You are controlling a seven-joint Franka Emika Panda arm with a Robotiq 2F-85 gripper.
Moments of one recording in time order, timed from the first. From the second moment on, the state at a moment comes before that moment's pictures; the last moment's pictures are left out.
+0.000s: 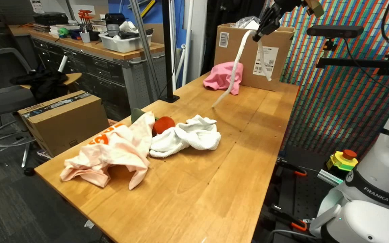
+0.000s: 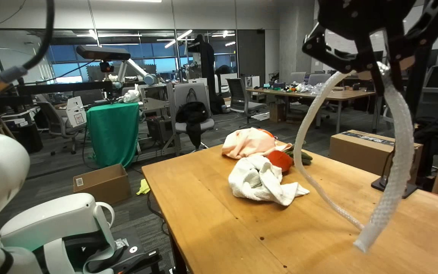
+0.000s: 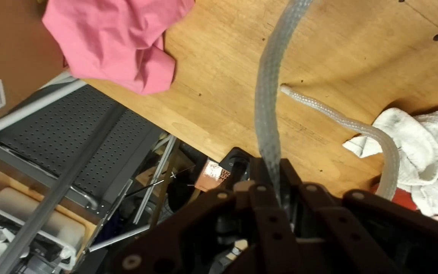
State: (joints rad) arm -0.15 -0.61 -0.31 -2.46 -0.06 2.41 -0.94
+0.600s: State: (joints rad) arm -0.16 -0.60 -0.35 -2.47 -0.06 2.37 -0.85
